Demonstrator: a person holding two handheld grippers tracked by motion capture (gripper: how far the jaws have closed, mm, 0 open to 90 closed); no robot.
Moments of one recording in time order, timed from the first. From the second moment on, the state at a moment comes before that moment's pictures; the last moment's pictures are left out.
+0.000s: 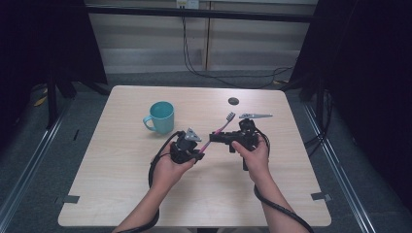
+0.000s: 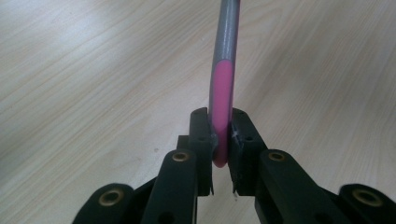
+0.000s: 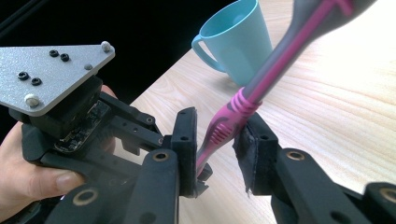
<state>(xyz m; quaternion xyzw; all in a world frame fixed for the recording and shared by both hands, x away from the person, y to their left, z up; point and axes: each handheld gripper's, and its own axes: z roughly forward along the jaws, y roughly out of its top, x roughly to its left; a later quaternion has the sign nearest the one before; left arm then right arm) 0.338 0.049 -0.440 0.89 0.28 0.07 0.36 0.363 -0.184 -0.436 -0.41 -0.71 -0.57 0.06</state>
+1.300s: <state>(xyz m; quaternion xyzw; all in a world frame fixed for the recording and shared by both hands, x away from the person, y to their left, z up) 0.333 0.041 -0.443 0.89 0.27 0.06 0.37 0.360 -0.179 -0.430 -0.39 -0.72 -0.57 0.05</state>
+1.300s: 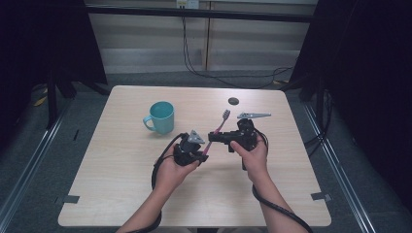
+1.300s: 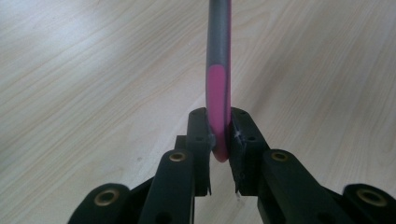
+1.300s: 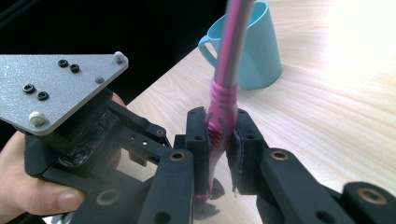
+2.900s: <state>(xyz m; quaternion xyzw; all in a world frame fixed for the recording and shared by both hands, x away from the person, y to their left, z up) 0.361 0.062 -0.389 0.84 0.29 0.06 0.45 0.357 -0.173 -0.434 -0.38 -0.76 -0.53 0.05</state>
